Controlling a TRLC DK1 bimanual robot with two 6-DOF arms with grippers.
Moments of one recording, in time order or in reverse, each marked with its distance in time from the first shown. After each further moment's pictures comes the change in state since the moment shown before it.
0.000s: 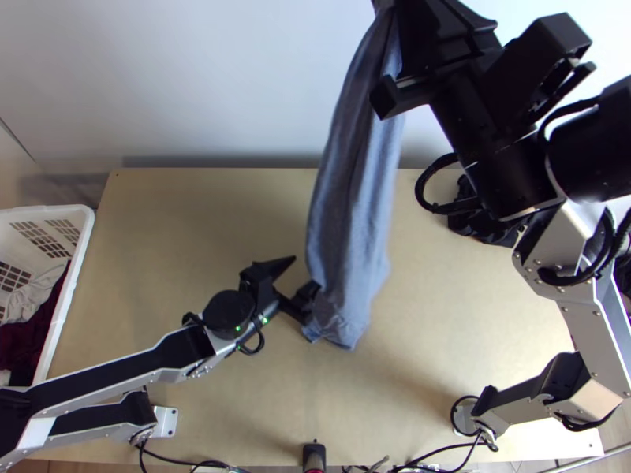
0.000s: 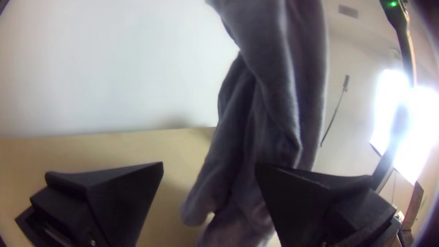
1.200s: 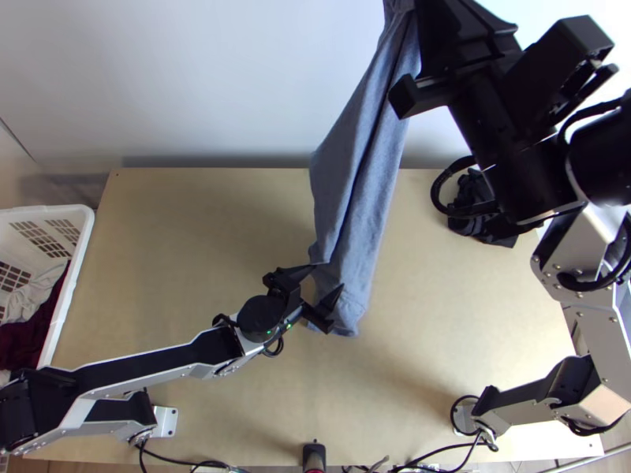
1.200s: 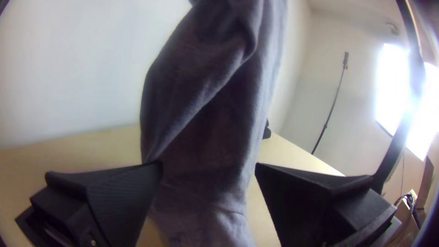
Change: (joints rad) left arm -0.053 0.192 0.035 0.115 -0.035 0.074; right arm -0.016 -0.033 -0.015 -0.045 0.021 0.003
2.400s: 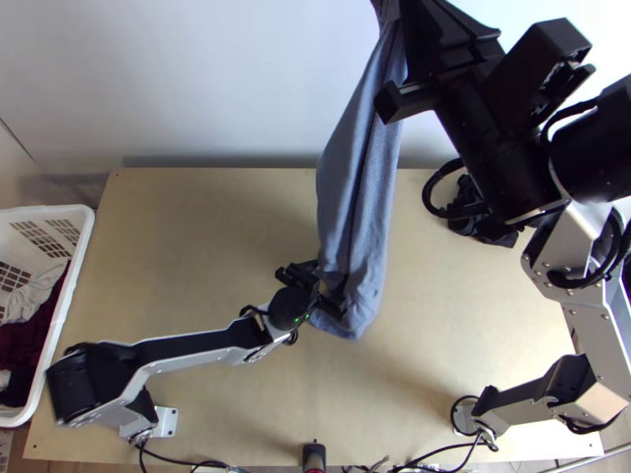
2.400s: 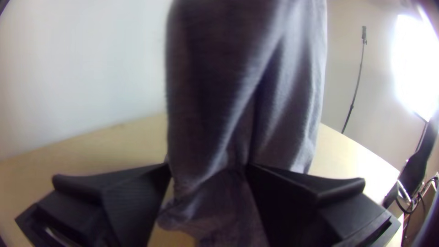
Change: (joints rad) left arm 0.029 0.256 0.099 0.083 -0.090 0.090; right arm 0.013 0.010 0.000 -0.015 0.004 -0.008
